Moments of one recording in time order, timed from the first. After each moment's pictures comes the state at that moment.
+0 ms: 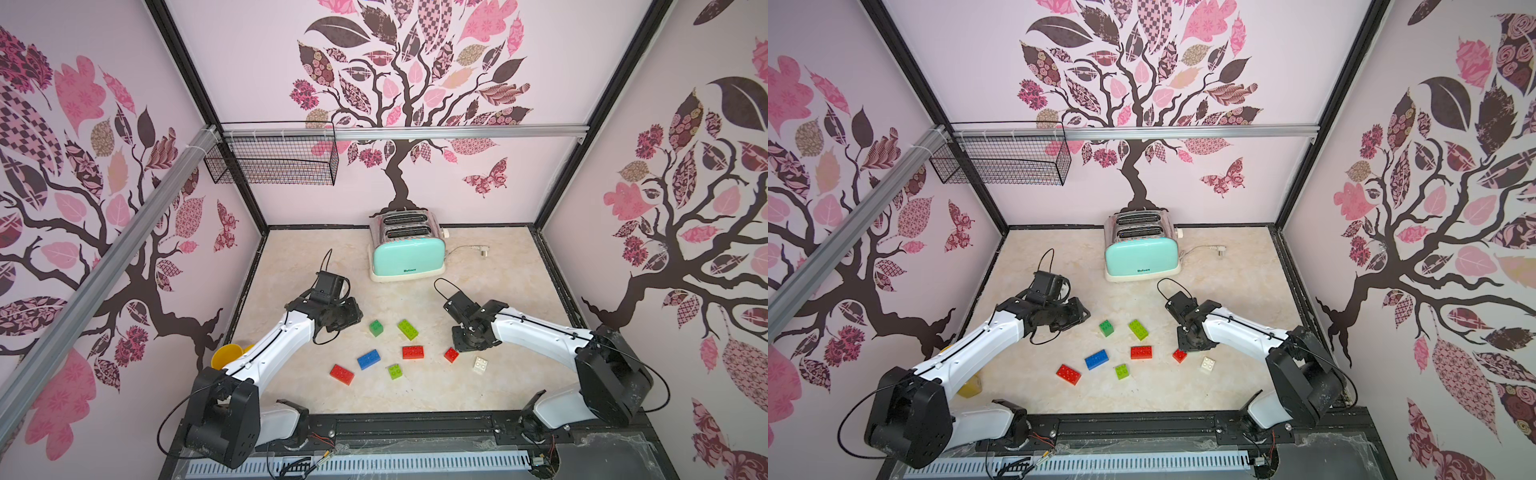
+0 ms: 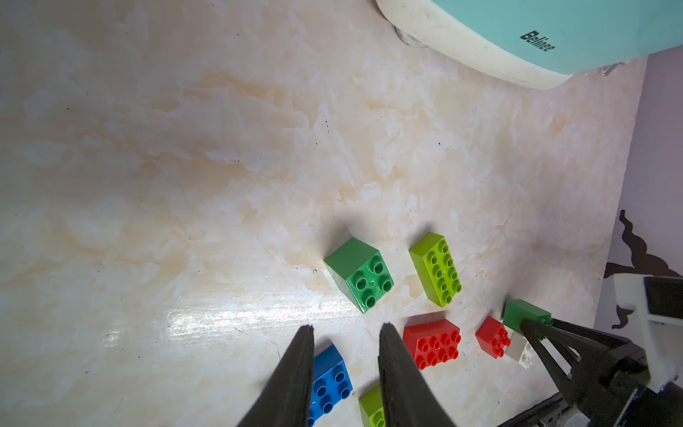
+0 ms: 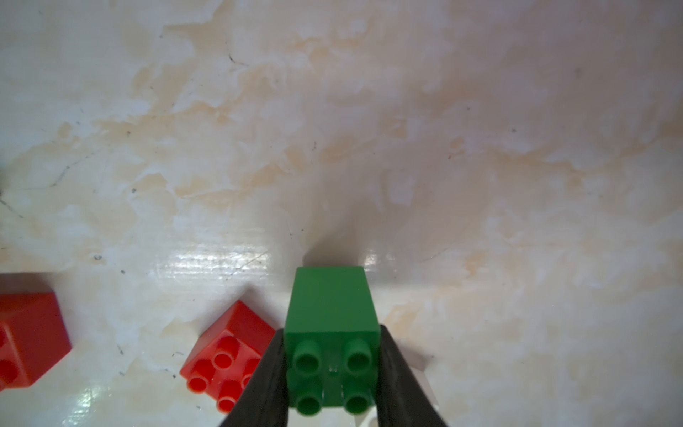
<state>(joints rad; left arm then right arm) -0.35 1.30 0.85 -0.57 0.23 -0.66 0.66 1.46 0.87 -0.81 0.18 0.60</state>
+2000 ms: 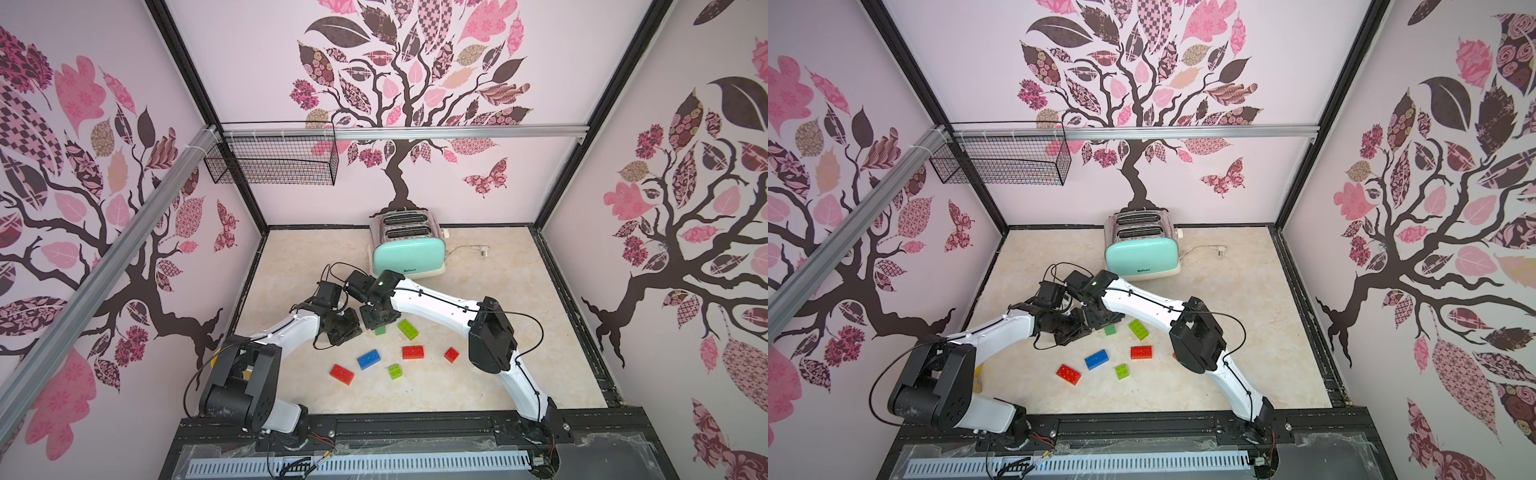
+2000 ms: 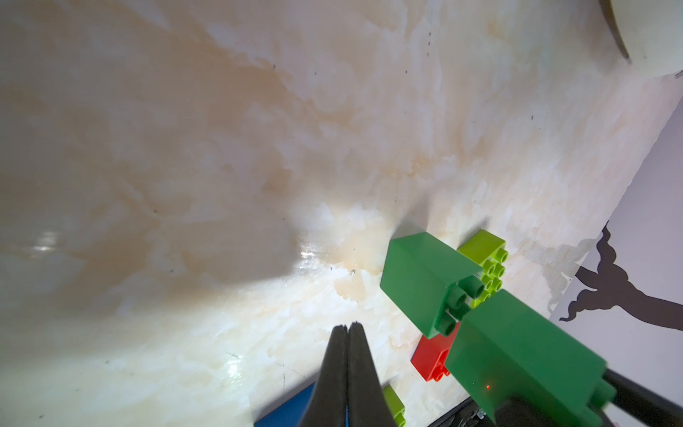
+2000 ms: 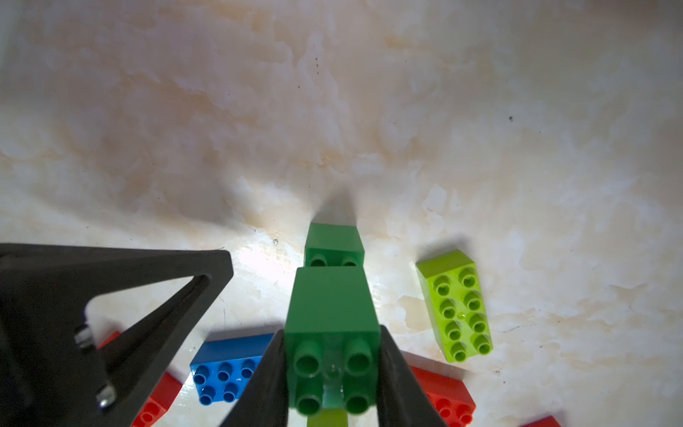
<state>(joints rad) -0.28 1.47 0.73 -0.44 0.42 -0.76 1.00 2.26 2.06 -1.15 0.16 0.63</state>
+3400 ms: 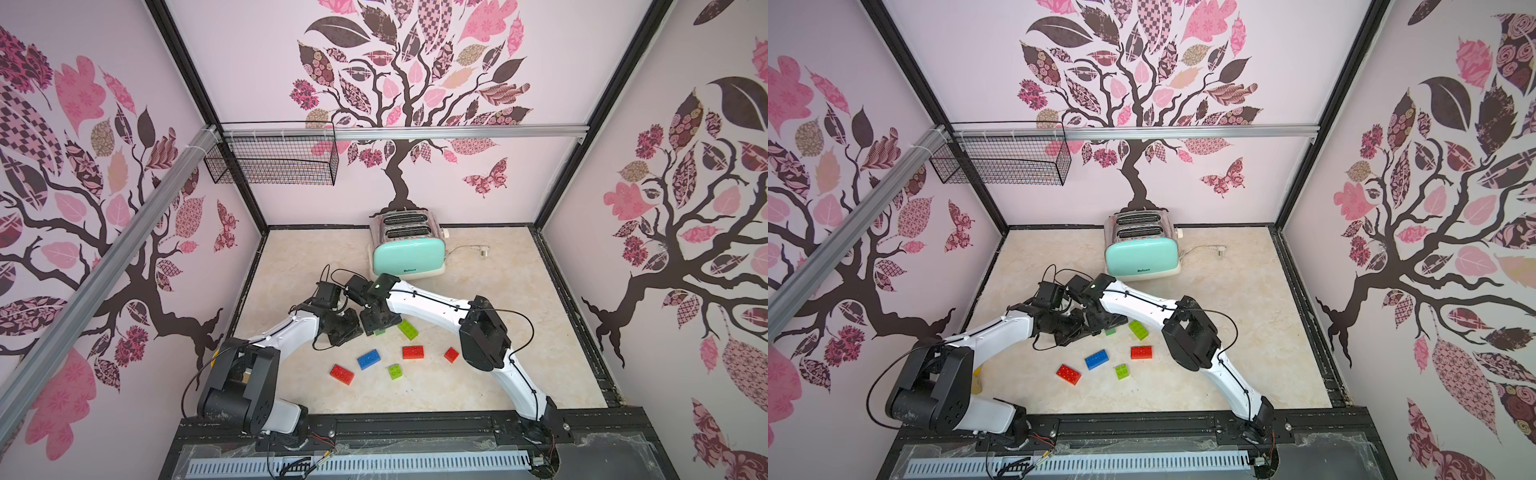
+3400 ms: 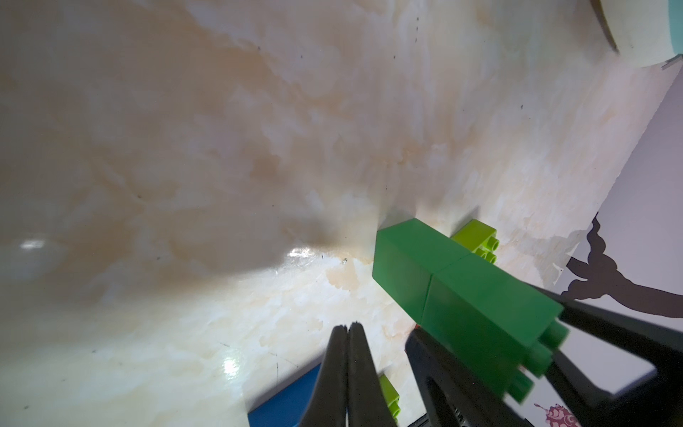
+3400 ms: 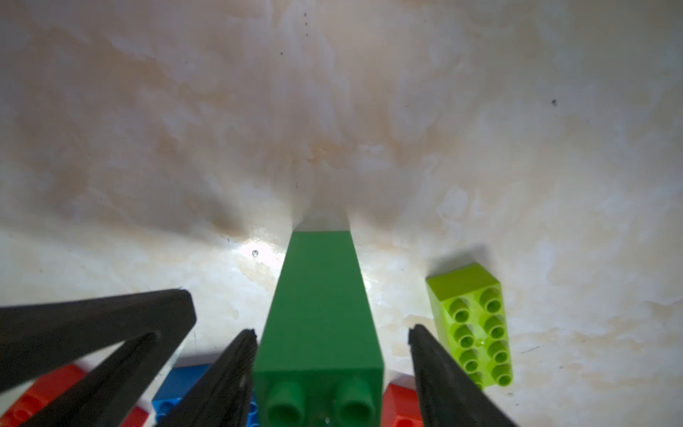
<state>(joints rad) -0.28 1.44 0.72 -0.44 0.44 -0.76 0.99 2.29 2.05 -1.14 0.14 0.60</state>
